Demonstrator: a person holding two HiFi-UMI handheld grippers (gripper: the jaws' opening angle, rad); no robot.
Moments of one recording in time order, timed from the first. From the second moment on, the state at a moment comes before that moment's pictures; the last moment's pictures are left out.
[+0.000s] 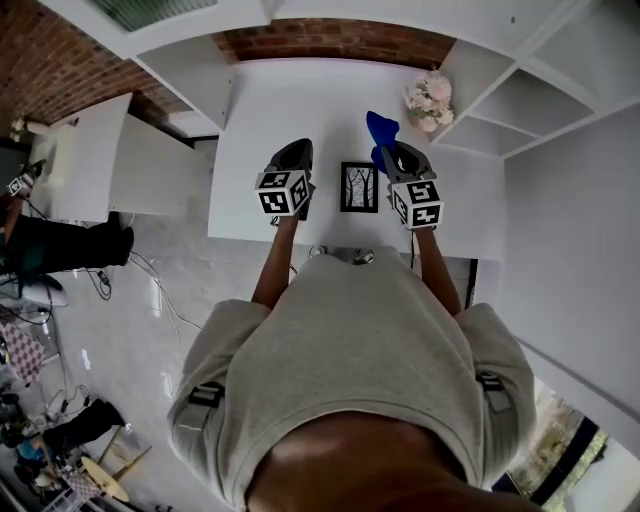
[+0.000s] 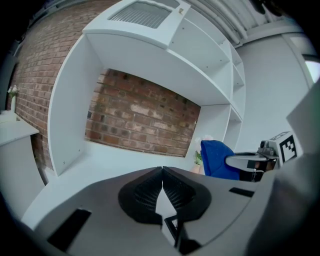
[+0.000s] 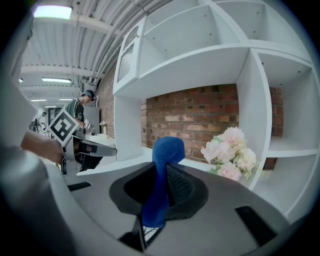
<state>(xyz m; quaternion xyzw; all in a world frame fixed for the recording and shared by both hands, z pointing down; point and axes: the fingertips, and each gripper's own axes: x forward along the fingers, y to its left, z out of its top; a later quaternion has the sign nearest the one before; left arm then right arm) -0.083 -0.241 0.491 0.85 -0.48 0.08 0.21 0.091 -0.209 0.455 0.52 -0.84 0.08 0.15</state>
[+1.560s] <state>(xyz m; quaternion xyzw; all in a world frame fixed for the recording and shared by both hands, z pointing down) -0.098 -0.273 0.438 0.85 -0.49 0.05 0.16 0.145 -0.233 0.424 0.59 -0.80 0.07 0.11</state>
